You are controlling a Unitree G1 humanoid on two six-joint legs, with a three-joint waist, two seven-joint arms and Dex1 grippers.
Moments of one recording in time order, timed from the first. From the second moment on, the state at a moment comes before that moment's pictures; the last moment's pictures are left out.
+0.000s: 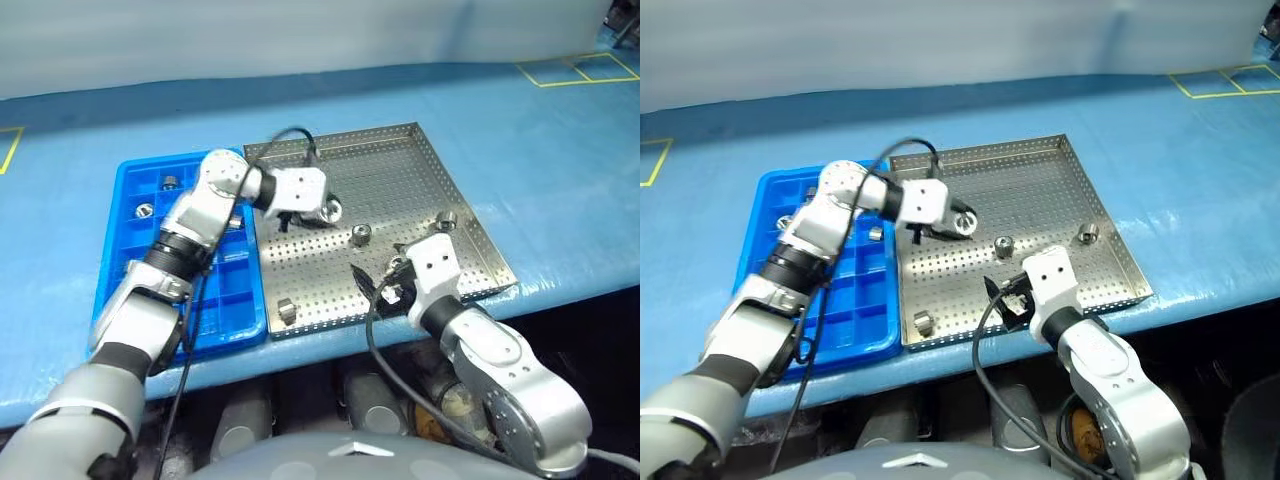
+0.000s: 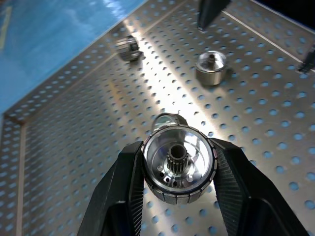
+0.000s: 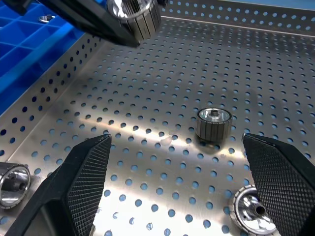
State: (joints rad) left arm -0.81 0.48 -0.29 0.26 0.07 0.03 -1.20; right arm 0.06 -0.30 0.15 -0.88 0.27 1.01 0.17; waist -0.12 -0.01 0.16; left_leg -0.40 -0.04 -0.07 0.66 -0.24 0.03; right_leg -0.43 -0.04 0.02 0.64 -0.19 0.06
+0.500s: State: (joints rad) left arm -0.16 0.73 0.08 -0.42 0.03 0.61 -0.91; right arm -0.12 -0.21 0.34 -0.66 0.26 0.94 0.23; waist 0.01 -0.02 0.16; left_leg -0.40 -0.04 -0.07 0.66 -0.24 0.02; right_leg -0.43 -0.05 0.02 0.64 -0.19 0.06
